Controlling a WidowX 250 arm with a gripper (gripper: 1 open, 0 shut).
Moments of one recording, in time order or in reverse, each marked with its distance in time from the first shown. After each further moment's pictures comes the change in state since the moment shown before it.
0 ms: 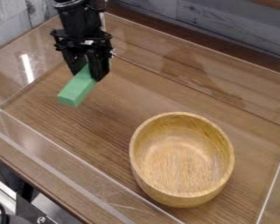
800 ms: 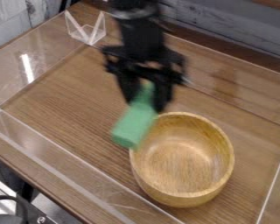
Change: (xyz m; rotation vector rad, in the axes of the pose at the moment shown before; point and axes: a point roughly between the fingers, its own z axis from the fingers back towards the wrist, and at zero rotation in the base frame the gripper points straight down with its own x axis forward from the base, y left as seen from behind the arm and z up) arm -0.056 -0.157 0.005 -0.007 0.047 -0.109
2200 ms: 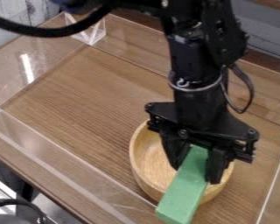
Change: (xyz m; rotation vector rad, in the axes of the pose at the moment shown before) arm -0.030 -0.046 -0.022 0.009 -0.057 0.041
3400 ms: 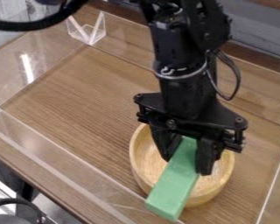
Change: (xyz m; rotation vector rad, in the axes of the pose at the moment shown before) arm -0.003 0.006 0.012 -0.020 -0.015 -0.017
